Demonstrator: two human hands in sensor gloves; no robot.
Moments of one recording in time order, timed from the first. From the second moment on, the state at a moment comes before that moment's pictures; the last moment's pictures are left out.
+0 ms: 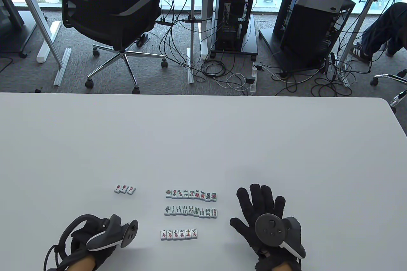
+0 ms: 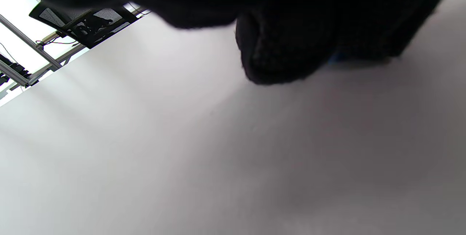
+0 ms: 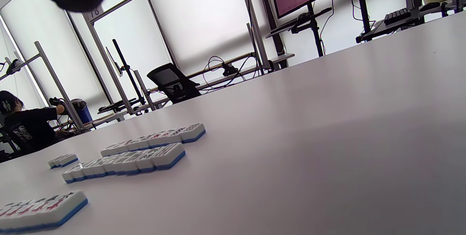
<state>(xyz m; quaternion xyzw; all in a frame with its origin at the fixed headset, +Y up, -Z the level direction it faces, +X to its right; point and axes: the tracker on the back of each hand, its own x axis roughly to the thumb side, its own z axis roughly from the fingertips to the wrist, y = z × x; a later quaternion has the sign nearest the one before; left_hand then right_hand) -0.234 -0.764 -0.220 -0.17 -0.12 -0.25 0.95 0.168 -0.728 -0.232 0.15 0.00 0.97 0.20</state>
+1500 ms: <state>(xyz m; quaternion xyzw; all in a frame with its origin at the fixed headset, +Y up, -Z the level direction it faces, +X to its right) -0.010 -0.760 -0.249 -0.12 -0.25 -0.22 0.94 0.172 -0.726 -0.234 0.15 -0.01 0.97 0.21</state>
